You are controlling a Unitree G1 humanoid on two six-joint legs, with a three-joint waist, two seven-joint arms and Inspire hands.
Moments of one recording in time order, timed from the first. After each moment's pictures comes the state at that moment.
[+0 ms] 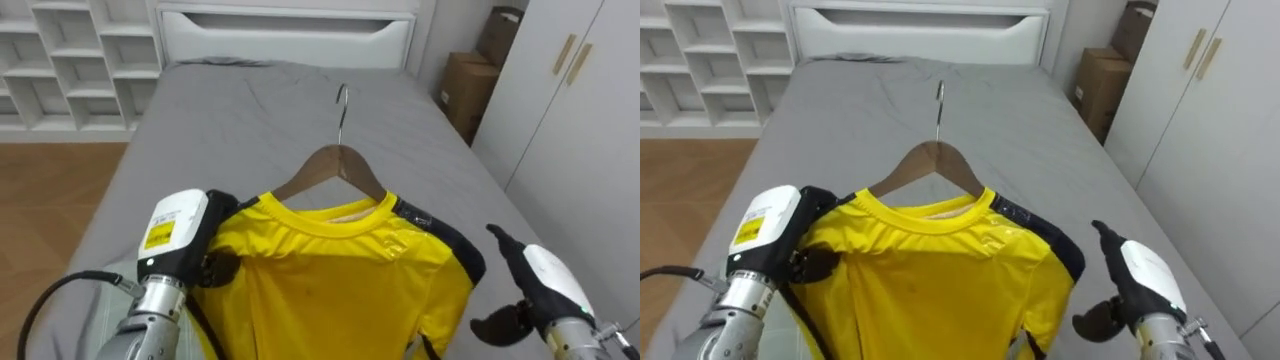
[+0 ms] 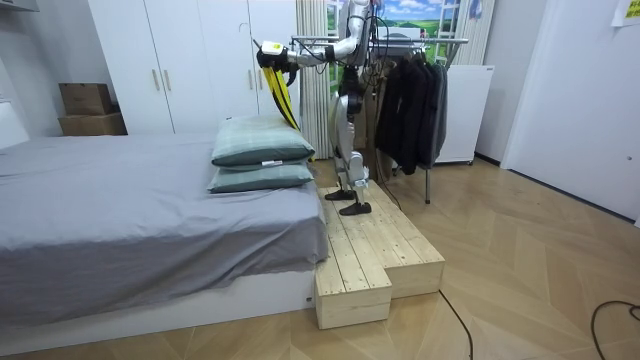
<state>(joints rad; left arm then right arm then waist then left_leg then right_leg) -0.18 0.37 -0.20 0.28 0.68 -0.10 0.30 -0.13 -0.40 0.04 0.48 -0.58 -0.07 -0.07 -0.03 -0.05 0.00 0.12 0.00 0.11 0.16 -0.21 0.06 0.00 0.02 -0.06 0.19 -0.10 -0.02</state>
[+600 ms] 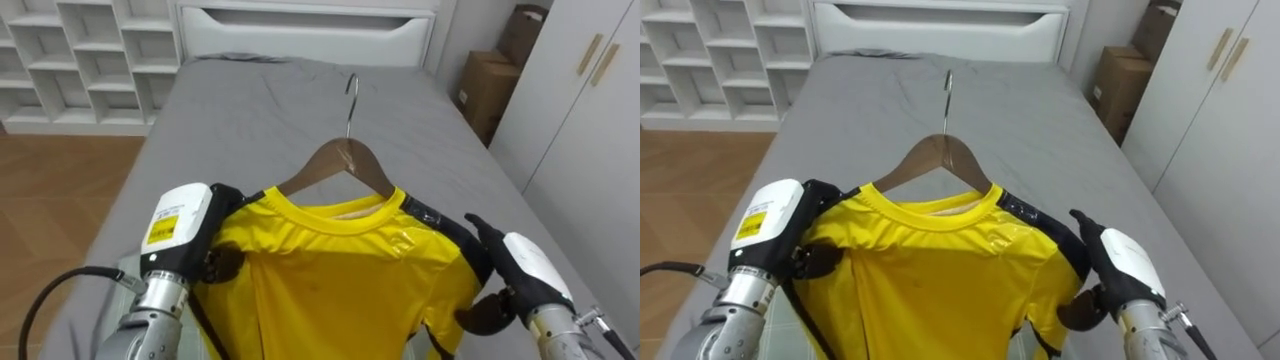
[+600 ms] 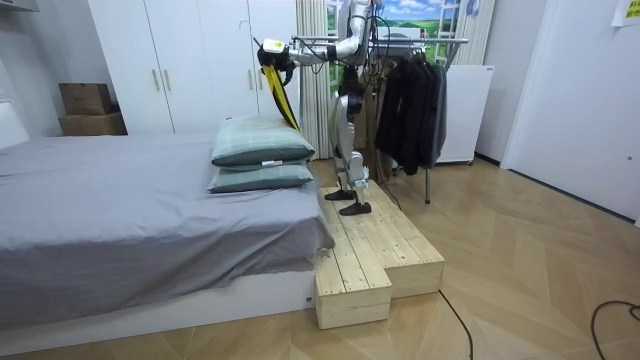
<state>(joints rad) -0.18 0.37 -0.21 0.26 0.68 -0.09 0.29 -0.15 -0.40 0.07 0.46 -0.52 -0.07 -0.07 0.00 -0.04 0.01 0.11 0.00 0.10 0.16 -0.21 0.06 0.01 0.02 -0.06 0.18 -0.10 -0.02</state>
